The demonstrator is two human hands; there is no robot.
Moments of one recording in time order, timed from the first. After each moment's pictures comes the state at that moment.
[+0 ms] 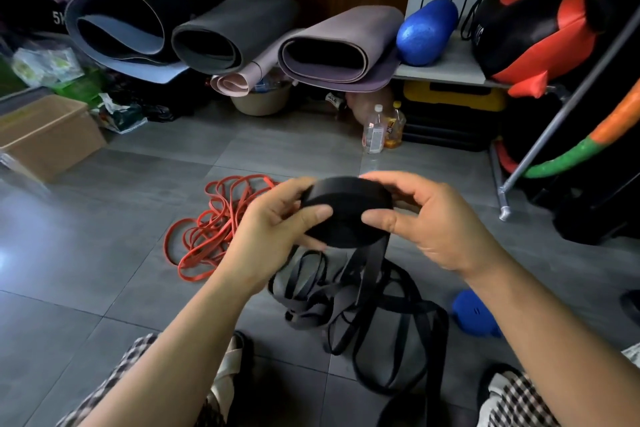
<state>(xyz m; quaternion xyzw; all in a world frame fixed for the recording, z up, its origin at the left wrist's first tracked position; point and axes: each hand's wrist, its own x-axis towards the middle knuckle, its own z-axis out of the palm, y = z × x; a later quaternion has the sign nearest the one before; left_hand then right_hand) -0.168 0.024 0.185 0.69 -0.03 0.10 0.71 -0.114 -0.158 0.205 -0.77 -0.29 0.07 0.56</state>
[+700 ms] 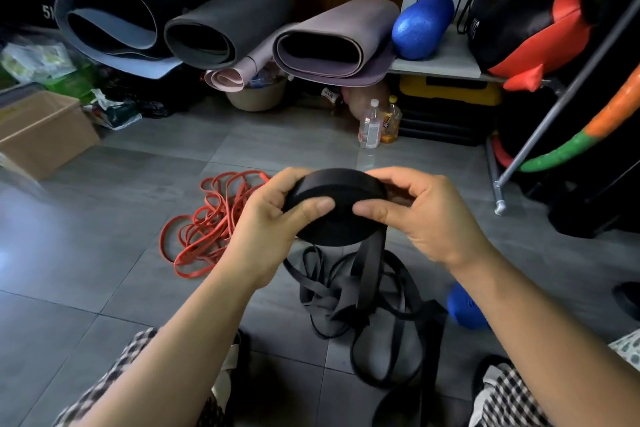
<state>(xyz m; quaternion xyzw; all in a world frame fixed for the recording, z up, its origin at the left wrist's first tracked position) -0.168 0.016 0.189 0.69 -0.04 0.12 0.71 -0.112 -0.157 0.200 -0.73 -0.29 0.07 0.61</state>
